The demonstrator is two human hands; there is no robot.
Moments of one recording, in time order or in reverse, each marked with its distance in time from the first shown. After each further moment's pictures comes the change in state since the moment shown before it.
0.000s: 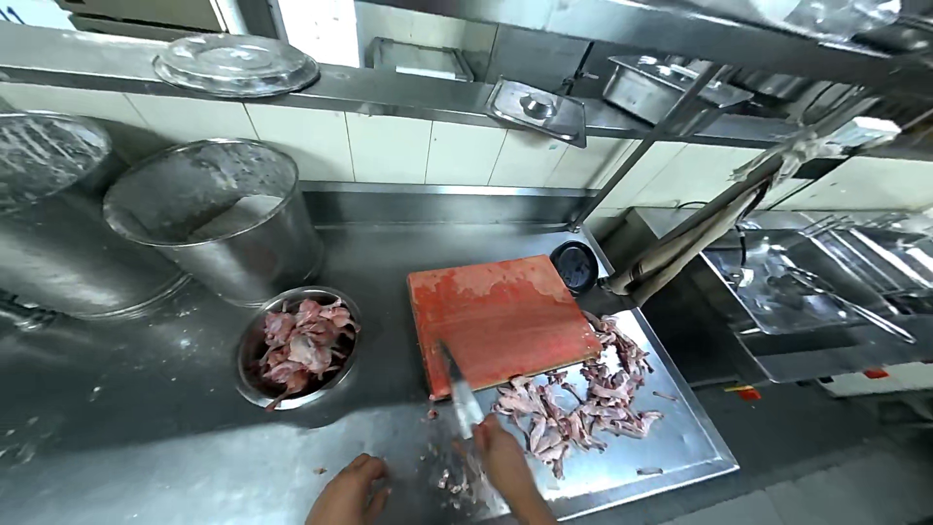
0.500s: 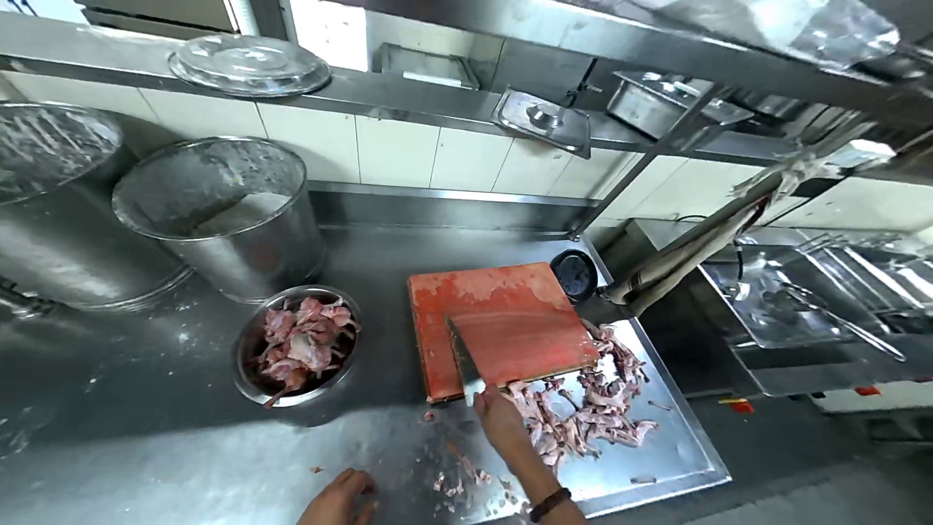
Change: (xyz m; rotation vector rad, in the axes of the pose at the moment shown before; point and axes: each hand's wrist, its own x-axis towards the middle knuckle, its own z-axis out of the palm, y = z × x) left_hand -0.013 -0.014 0.011 -0.037 0.035 -0.023; right_hand 0.050 -0.019 -0.035 -0.089 0.033 -0.003
